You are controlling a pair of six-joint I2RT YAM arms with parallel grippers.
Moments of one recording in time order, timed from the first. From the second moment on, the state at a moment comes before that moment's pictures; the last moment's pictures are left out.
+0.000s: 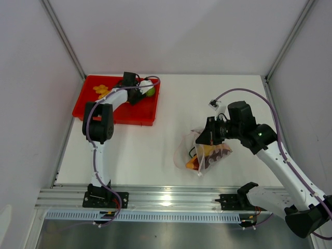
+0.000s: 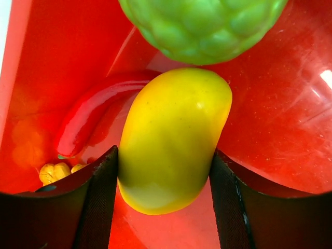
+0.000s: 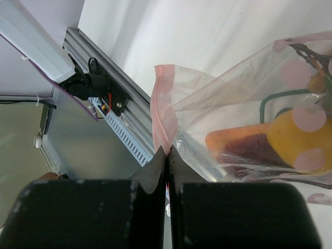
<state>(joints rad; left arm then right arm) -0.17 2.24 1.73 -0.36 -0.01 0.86 0.51 1.02 1.11 -0.77 -0.55 0.41</state>
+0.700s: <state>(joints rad) -0.21 1.62 1.12 -0.07 -0.17 0.60 0.50 1.03 1.12 -0.76 -0.51 0.41</state>
